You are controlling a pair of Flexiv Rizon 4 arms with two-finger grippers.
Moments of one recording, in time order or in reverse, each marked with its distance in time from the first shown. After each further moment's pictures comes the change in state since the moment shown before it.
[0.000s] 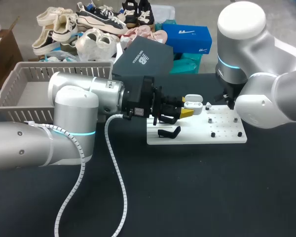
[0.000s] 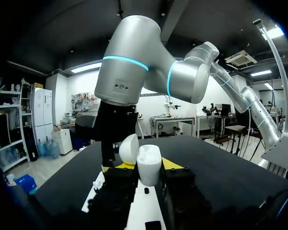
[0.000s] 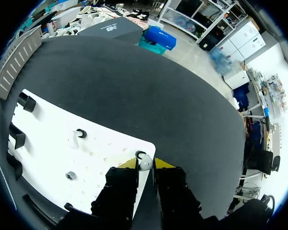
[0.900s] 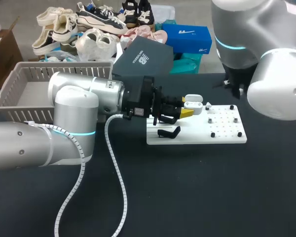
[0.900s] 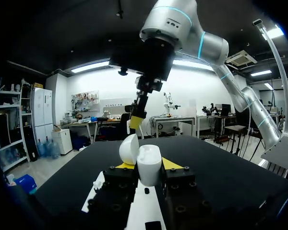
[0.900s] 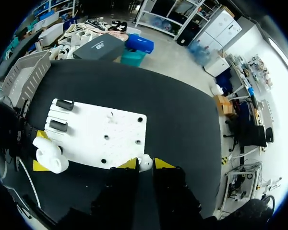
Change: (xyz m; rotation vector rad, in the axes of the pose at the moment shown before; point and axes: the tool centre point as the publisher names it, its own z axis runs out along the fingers) left arm 0.000 0.000 0.000 0.000 0.000 0.000; right arm 0.048 0.019 -0.152 0.075 -0.014 0.190
